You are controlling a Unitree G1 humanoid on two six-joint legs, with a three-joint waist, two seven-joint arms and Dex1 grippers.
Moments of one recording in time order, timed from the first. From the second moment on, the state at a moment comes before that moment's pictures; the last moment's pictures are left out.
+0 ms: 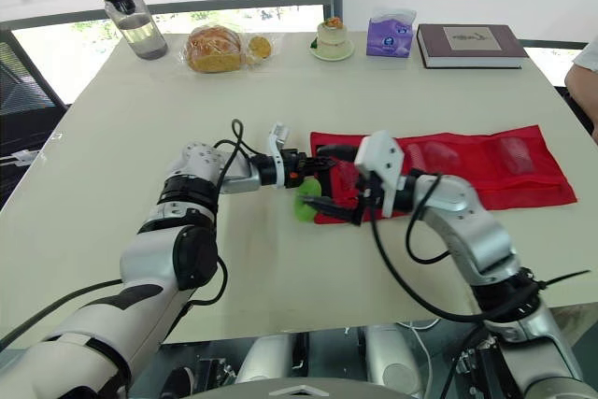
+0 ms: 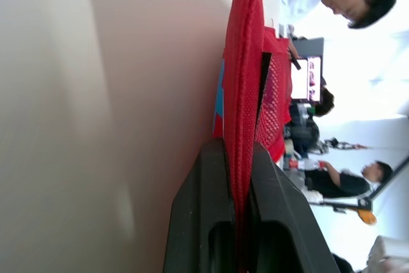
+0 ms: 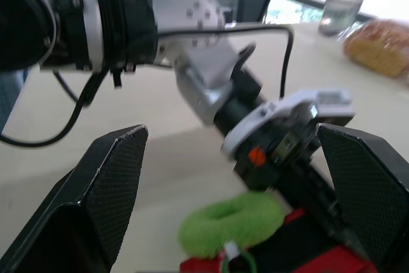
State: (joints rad) left arm -1.00 0.27 0.42 0.86 -0.60 1.30 -0.51; right arm -0.46 -0.42 0.33 -0.23 0.40 0.35 0.86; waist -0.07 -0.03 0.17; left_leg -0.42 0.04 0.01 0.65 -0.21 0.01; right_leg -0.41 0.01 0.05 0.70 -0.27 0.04
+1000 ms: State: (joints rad) left arm -0.94 0.29 0.36 0.73 -0.61 1.34 -0.46; right arm -0.66 -0.31 0.63 0.01 -0.12 0.45 0.87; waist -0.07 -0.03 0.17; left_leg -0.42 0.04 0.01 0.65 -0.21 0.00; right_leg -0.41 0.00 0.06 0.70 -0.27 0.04
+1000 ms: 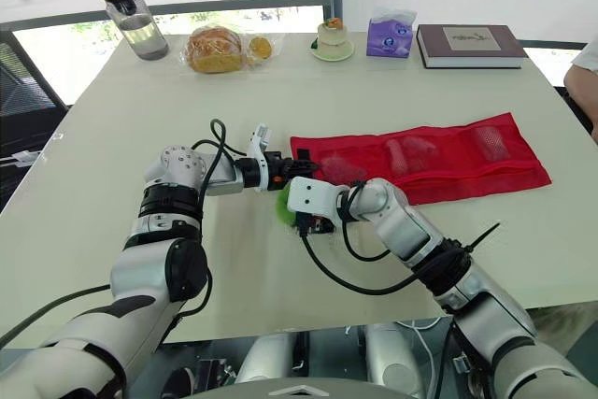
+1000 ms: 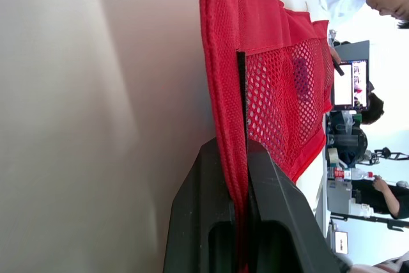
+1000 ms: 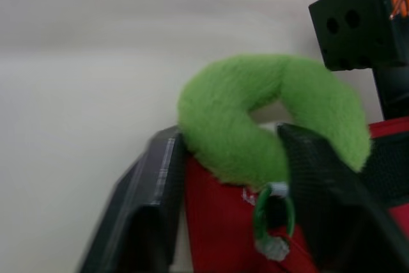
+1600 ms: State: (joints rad) left arm -0.88 0.36 0.16 0.62 -0.58 1.25 -0.62; right arm -0.40 -0.24 0.12 -0.28 0.29 0.89 0.75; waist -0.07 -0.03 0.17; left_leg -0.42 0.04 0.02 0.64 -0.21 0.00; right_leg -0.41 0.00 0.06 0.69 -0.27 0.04
